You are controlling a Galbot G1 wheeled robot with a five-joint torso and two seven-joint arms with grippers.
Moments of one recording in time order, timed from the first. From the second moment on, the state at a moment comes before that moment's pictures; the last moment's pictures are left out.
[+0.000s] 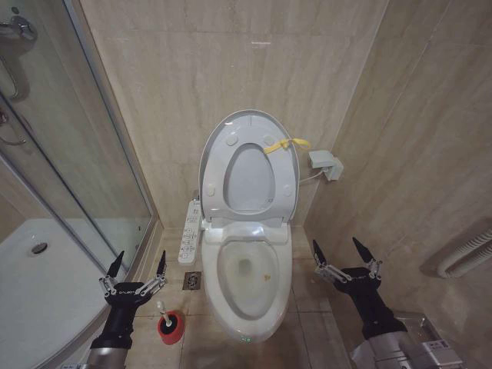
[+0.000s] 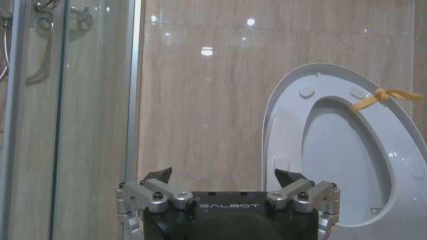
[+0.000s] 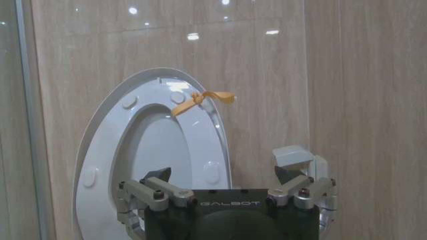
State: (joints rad) left arm 1.79 -1.34 -0.61 -2.30 -0.24 -0.24 -0.05; right arm -1.84 1.51 0.68 2.50 0.23 -0.01 -0.10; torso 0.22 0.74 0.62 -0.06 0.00
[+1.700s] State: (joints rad) left arm 1.79 -1.34 -0.61 -2.30 -0.24 -0.24 -0.05; right arm -1.84 1.51 0.68 2.50 0.24 -0.01 -0.10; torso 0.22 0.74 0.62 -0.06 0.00
